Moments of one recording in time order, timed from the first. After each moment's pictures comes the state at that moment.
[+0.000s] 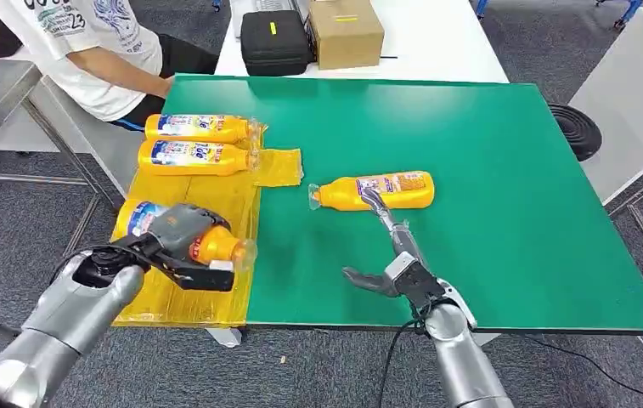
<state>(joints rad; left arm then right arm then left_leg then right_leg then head) -0.60 0.24 -0.62 -0.98 -1.11 -0.17 -0.34 -0.24 0.10 0.11 -1.22 0.47 0.21 -0.68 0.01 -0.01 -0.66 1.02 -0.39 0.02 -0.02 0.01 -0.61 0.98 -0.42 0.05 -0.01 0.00</state>
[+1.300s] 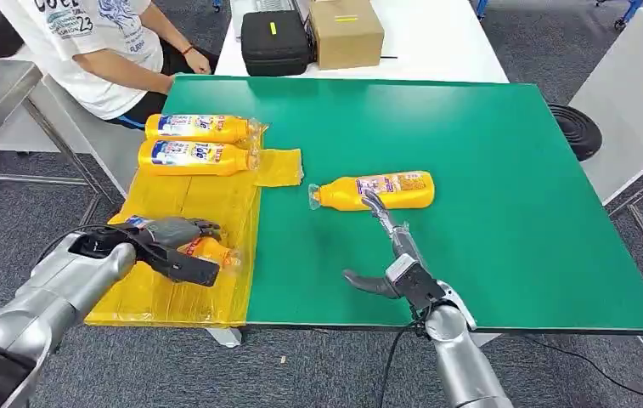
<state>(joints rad) -0.83 0.21 -0.80 -0.57 -0.97 -0.35 -0.44 -0.24 0.10 0.10 -1.19 0.47 0.20 -0.70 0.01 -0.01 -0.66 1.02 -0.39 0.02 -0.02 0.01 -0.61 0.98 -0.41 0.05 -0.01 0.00</state>
